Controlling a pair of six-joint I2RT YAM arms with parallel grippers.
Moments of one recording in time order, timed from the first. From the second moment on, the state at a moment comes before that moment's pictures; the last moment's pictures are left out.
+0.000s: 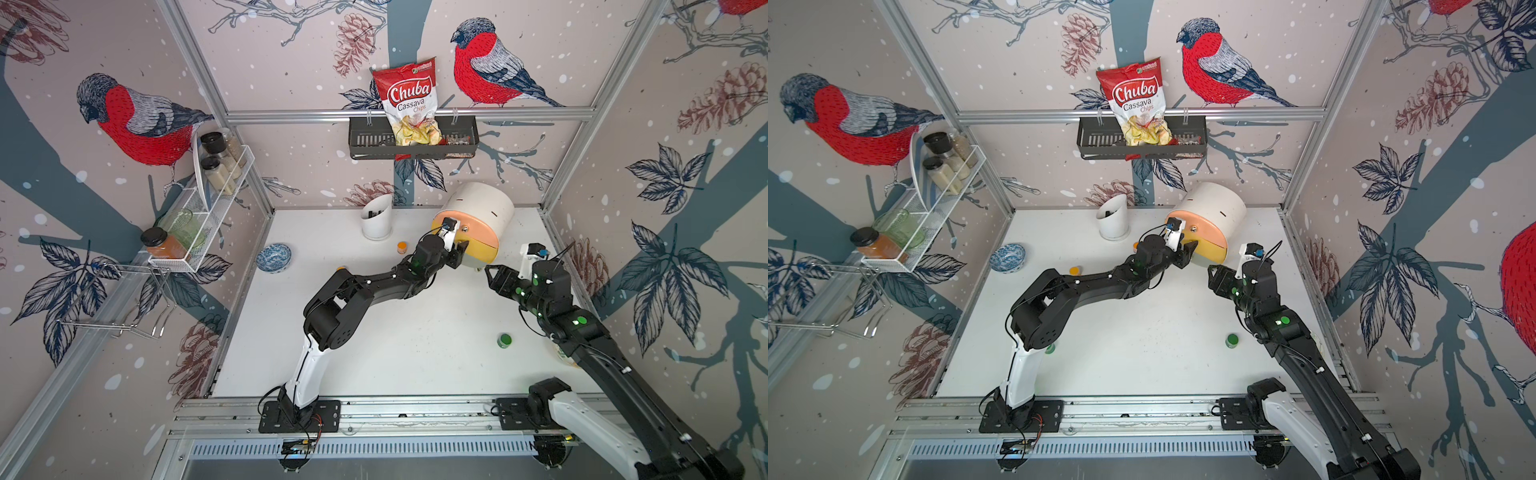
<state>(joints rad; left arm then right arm) -0.82 2.13 1.43 0.53 -0.03 -0.16 0.35 0.82 0.72 -0.38 -0.03 0.59</state>
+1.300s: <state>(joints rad) -0.81 2.21 1.48 0.53 0.00 -0.21 0.33 0.86 0.76 -0.43 -0.04 0.60</state>
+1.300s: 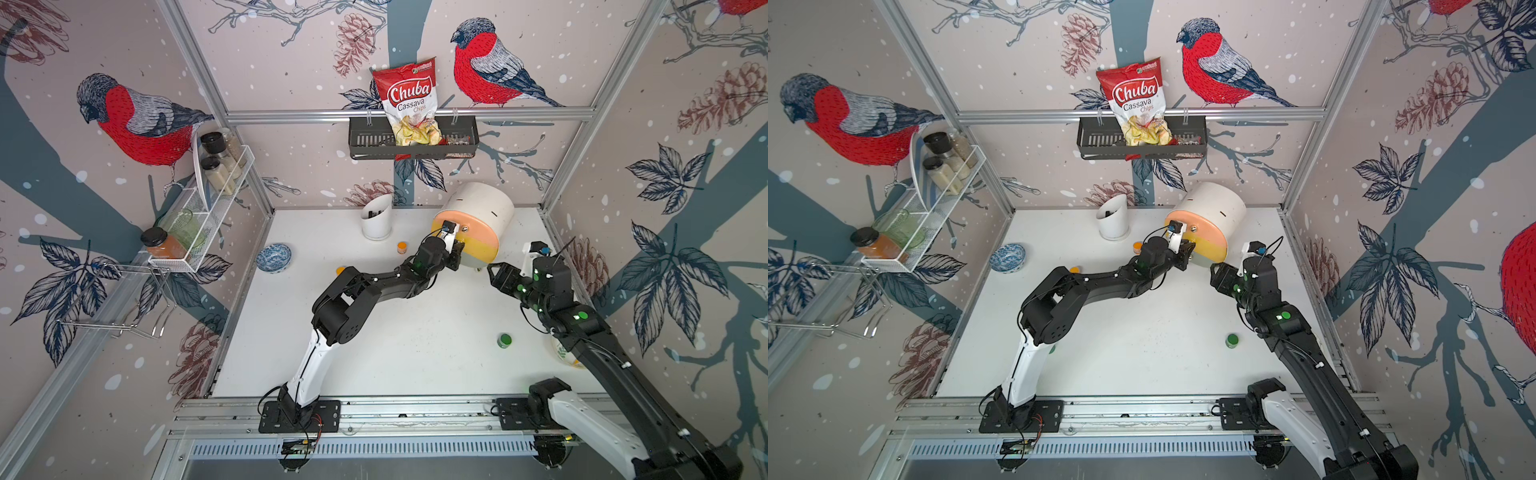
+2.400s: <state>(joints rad) -0.83 1.96 1.15 0.55 -0.04 -0.24 0.32 0.85 0.76 -0.43 -0.04 0.61</state>
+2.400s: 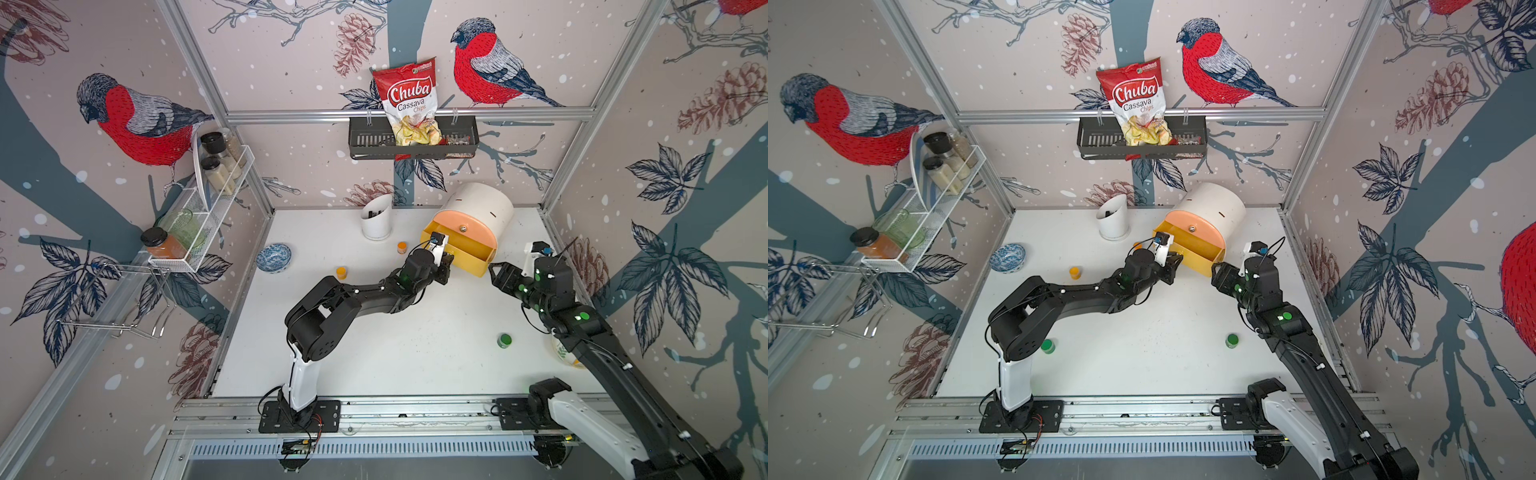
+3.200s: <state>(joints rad) -0.90 1.80 0.96 0.55 -0.08 -0.28 0.32 0.85 0.77 -0.44 -0.04 0.61</state>
